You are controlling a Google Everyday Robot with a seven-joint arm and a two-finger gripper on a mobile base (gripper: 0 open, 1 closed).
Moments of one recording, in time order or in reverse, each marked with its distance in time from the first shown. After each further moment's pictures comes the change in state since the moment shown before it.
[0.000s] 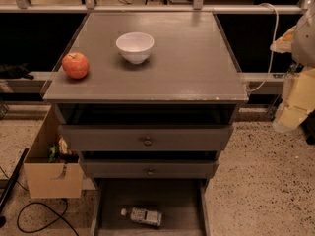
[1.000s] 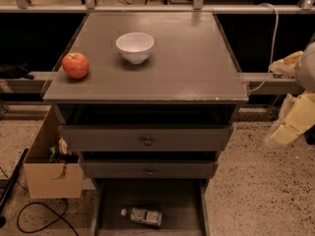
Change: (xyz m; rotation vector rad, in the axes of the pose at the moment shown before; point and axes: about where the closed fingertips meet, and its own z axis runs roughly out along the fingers) arm 0.003 0.016 0.032 -0.045 -0.217 0.092
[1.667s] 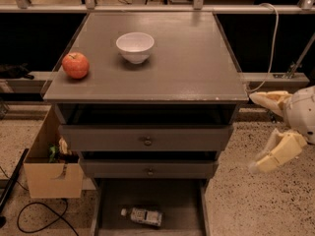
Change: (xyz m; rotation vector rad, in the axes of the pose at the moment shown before) arm 0.017 0.027 0.057 -0.077 -0.358 0.038
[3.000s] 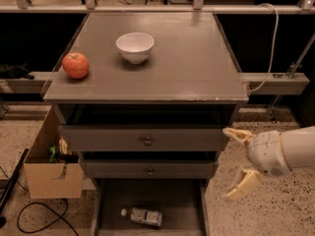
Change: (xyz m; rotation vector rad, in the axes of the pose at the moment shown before) arm 0.071 0.020 0.107 -0.060 -0.052 -0.062
